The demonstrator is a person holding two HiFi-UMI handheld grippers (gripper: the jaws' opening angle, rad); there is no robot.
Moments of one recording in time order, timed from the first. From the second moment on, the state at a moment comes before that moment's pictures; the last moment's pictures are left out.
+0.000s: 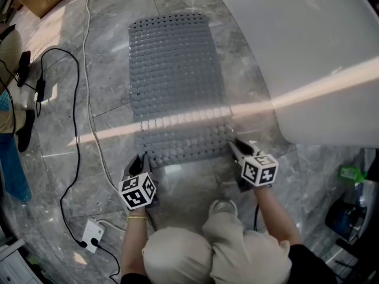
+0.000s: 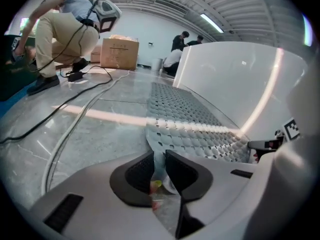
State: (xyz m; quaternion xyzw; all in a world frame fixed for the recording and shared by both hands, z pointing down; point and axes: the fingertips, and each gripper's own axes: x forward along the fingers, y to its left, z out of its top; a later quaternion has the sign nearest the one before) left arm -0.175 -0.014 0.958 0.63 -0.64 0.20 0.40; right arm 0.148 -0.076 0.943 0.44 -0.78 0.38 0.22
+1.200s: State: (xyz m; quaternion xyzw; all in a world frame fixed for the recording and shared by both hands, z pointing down) left arm -0.165 -0.017 0.962 0.63 -0.63 0.23 0.39; right arm 0.128 -0.071 0.946 0.43 -0.79 0.34 0.29
